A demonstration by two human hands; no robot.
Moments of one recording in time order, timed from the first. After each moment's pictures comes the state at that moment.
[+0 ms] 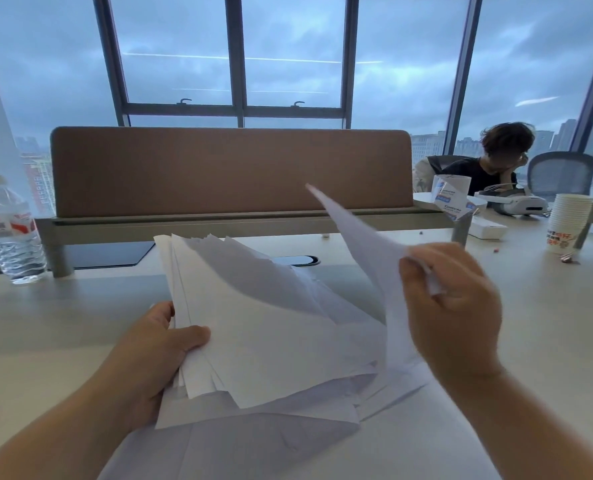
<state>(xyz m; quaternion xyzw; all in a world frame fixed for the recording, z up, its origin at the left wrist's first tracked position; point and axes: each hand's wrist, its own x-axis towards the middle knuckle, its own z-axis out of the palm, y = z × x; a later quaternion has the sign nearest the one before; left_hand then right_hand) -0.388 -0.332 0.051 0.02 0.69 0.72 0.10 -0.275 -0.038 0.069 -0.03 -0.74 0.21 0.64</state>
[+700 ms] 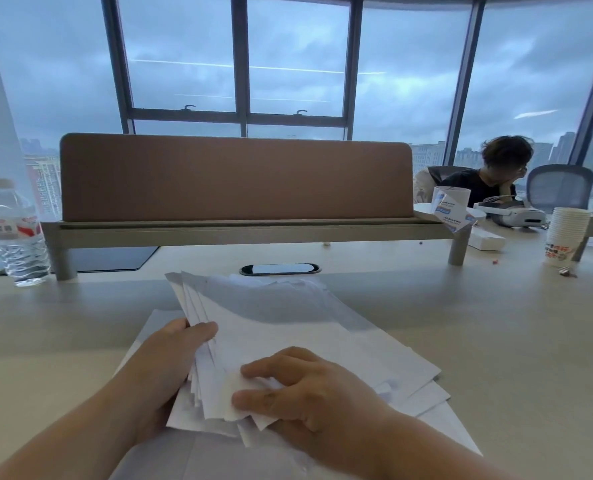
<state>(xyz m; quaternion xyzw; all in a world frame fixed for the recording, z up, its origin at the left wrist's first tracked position) -0.375 -0.326 0.056 0.02 0.72 0.68 0.14 -0.287 -0.118 0.023 0.32 -0.91 0.13 0.23</state>
